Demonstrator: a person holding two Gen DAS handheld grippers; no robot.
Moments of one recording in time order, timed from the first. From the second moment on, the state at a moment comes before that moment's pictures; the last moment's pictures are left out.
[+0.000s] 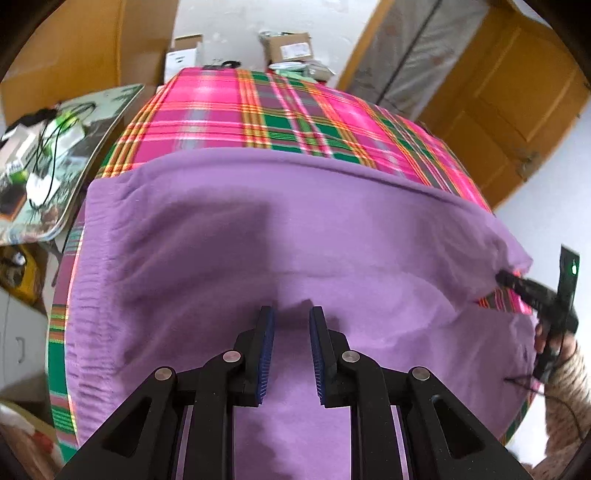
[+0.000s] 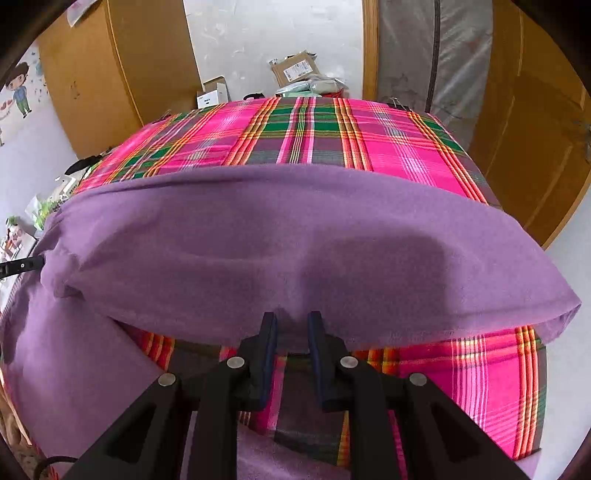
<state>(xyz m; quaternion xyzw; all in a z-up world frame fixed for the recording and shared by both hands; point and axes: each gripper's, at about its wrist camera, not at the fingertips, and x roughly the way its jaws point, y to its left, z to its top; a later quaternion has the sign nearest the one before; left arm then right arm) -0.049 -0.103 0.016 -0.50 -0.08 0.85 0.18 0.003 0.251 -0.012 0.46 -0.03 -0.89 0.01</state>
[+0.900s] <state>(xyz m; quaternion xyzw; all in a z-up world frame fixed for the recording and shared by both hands) -0.200 -0.065 0.008 -0.51 -0.10 0.83 0.18 -0.156 0.253 -0.023 0.46 -0.01 -0.89 0.00</state>
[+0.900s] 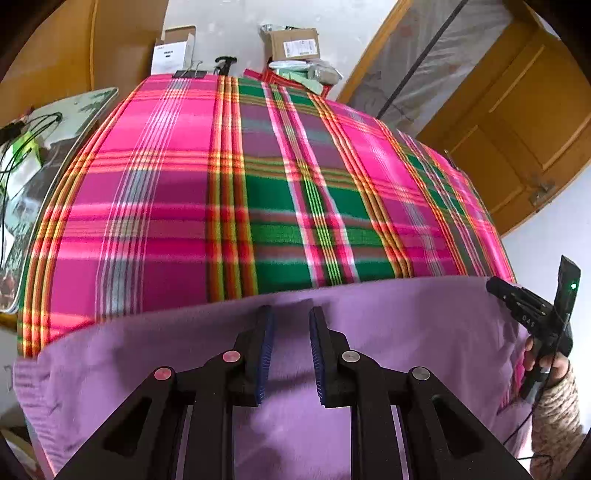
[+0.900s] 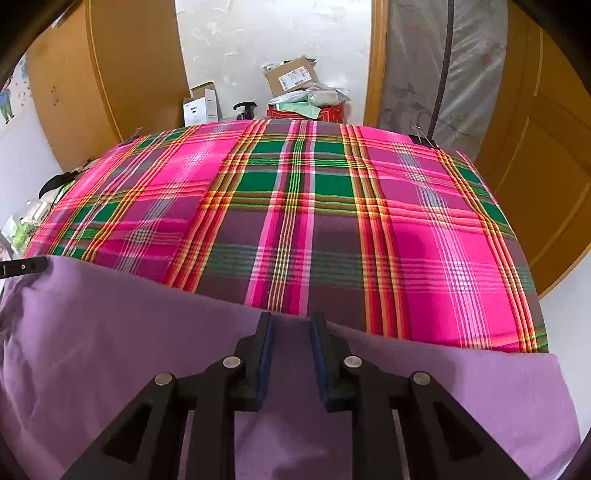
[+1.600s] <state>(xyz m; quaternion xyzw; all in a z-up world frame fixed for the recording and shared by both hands) -0.111 0.084 0.036 -0.52 -0.05 0.79 0.33 0.032 0.431 0.022 0.39 -0.14 -0.88 -0.23</state>
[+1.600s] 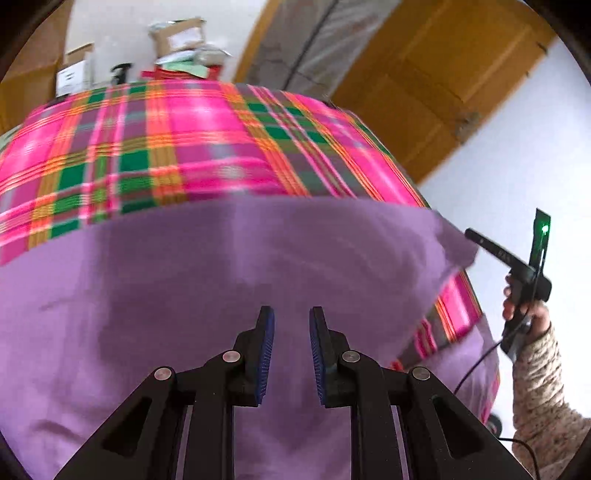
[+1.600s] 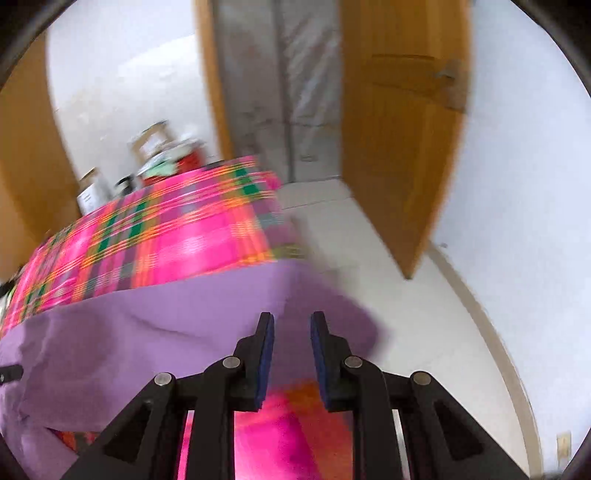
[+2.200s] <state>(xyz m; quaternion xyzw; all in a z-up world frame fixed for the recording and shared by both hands) -0.084 0.130 0.022 -0.54 -0.04 0.76 0.35 0.033 0.466 -0.025 0.41 -0.17 -0.88 -0.19</state>
